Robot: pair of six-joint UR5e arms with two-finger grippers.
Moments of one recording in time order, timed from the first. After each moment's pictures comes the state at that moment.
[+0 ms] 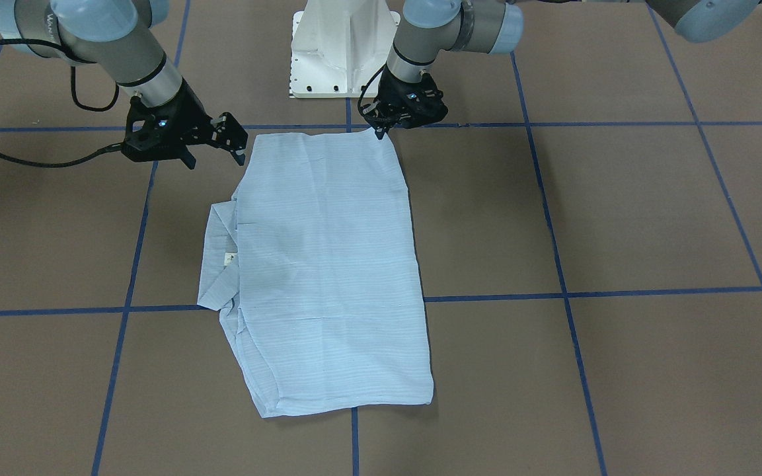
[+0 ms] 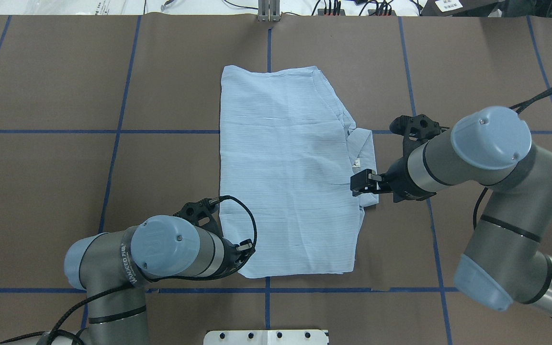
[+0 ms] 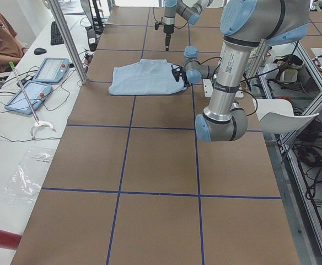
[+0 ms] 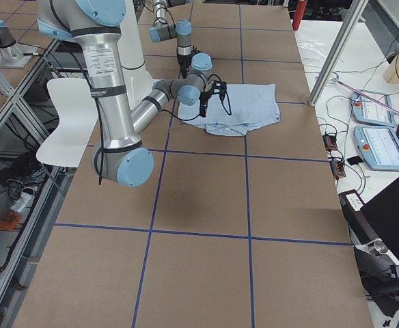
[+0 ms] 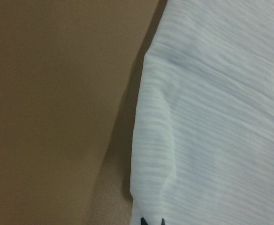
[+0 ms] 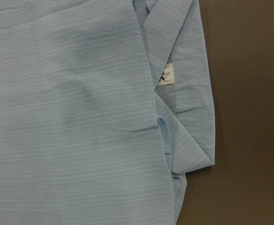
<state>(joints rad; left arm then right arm) -0.26 -2.06 -1.85 -1.82 -1.76 -1.85 0.57 -1.32 2.02 -1.35 1.96 1.38</state>
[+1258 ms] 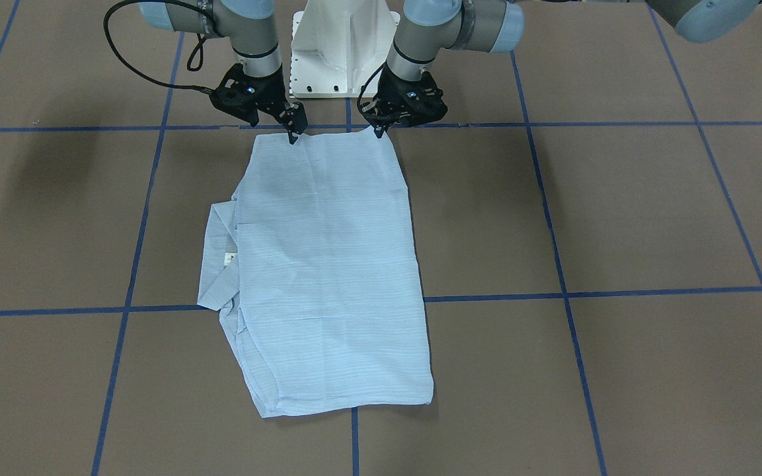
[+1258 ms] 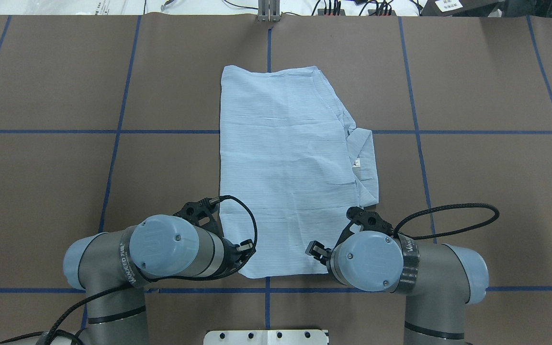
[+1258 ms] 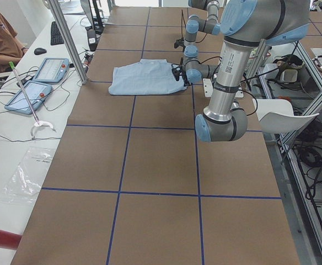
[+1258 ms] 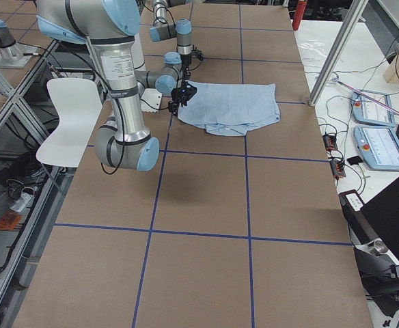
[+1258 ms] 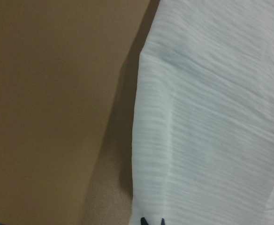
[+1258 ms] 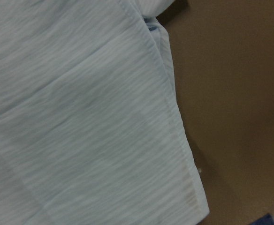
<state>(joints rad) -0.26 -2.06 -1.85 -1.82 -1.76 -1.84 0.22 -1.20 1.97 -1.60 1.65 1.93</state>
